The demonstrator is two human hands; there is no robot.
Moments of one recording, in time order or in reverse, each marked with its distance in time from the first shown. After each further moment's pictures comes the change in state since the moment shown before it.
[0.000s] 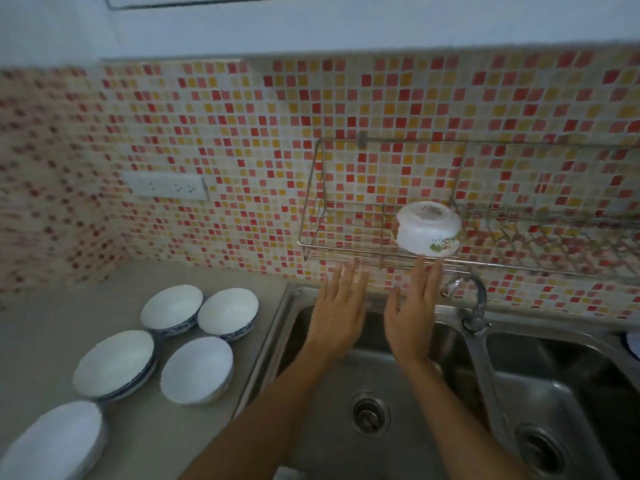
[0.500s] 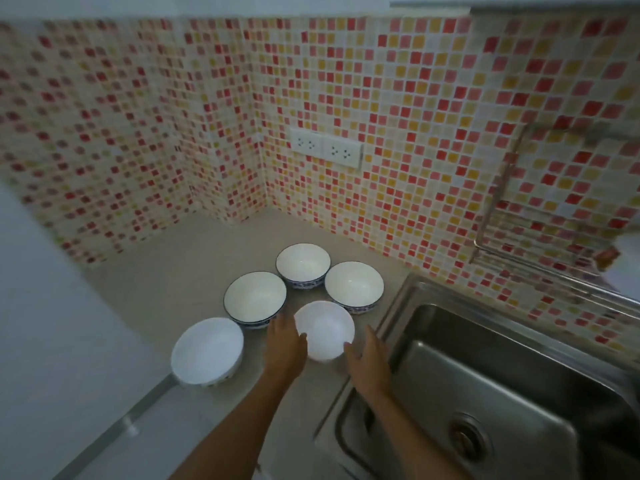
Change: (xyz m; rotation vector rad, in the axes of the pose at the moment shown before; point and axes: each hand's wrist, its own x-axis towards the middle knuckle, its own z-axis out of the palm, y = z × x) left_hand -0.218 -0.225 -0.020 -0.149 -0.124 -1.028; right_hand -0.193 -0.134 0.163 0.129 -0.946 0.203
